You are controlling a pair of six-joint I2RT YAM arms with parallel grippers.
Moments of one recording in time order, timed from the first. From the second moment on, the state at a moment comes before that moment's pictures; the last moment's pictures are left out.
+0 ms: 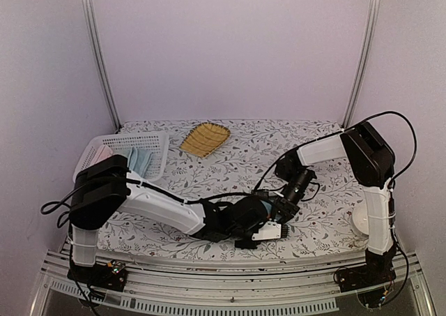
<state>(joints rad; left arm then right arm) -1.29 2.09 1.25 0.01 -0.22 0.57 0.58 2.18 1.37 -1.16 -0.88 -0.90</state>
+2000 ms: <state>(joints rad) -0.96 2.46 1.84 -0.54 0.92 -0.12 0.78 1.57 0.82 -0.47 -0.31 -0.84</state>
